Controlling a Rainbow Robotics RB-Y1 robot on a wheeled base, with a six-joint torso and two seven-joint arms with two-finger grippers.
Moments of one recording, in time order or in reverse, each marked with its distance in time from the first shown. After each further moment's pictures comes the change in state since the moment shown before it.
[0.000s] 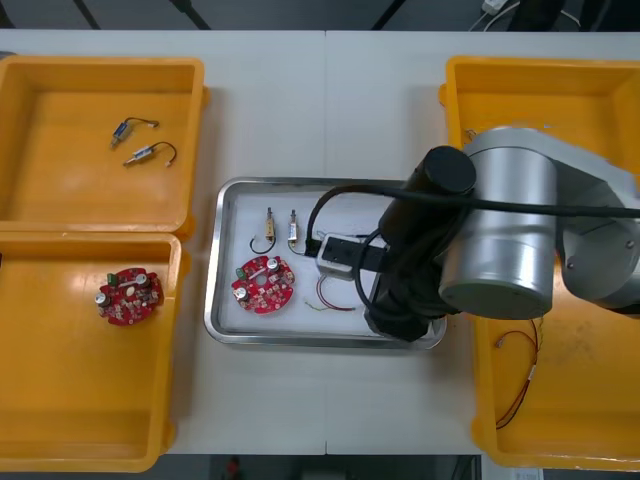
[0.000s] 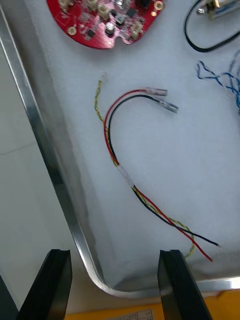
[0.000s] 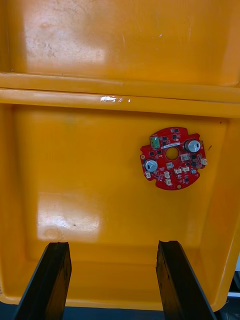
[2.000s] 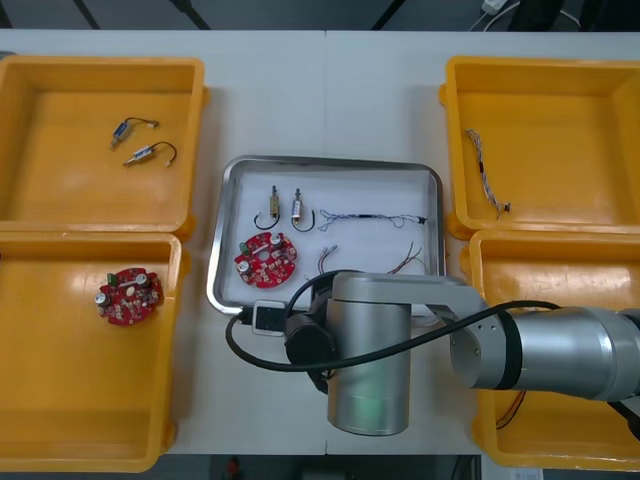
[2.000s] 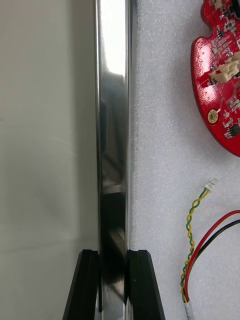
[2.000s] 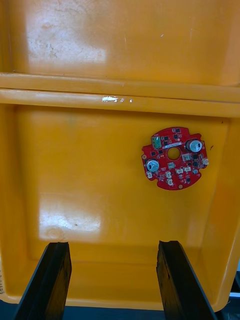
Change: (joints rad) right arm -0.023 0.231 0.402 0.199 0.562 -0.164 0.020; left arm 0.000 0.004 0.000 -0.001 -0.001 0.001 0.000
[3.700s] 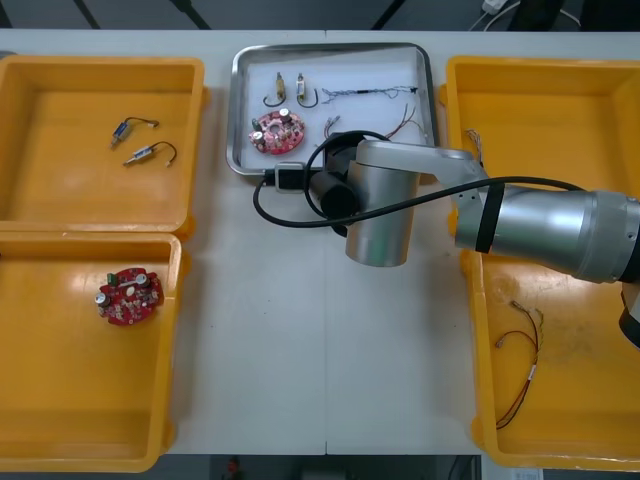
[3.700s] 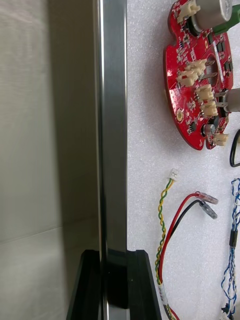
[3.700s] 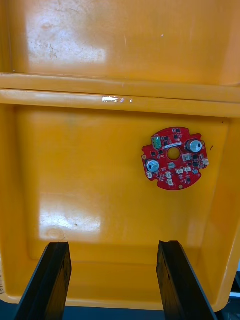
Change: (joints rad) right arm -0.306 -0.020 0.005 0.556 0.083 -0.517 0.120; left arm 0.000 0.001 0.000 0.000 0.000 0.000 0.000
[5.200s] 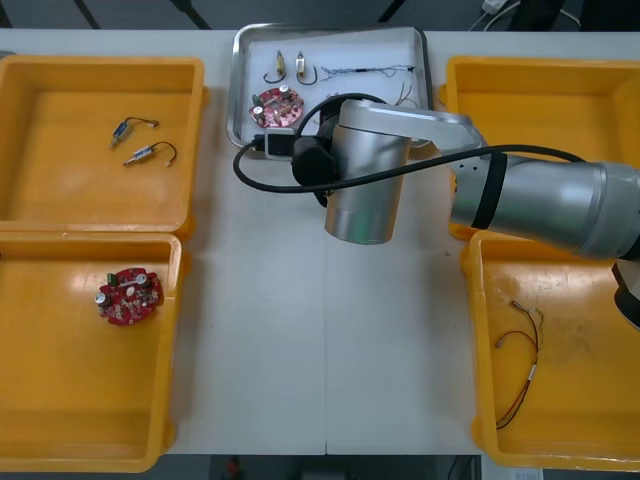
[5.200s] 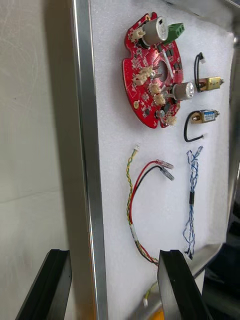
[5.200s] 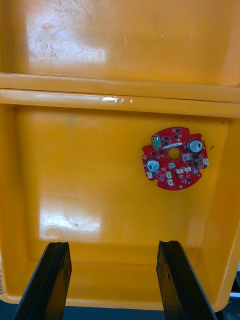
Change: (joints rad) right arm -0.060 -0.001 -0.076 -0.115 0.000 0.225 0.000; left arm 0.000 0.000 0.000 0.000 0.000 0.000 0.000
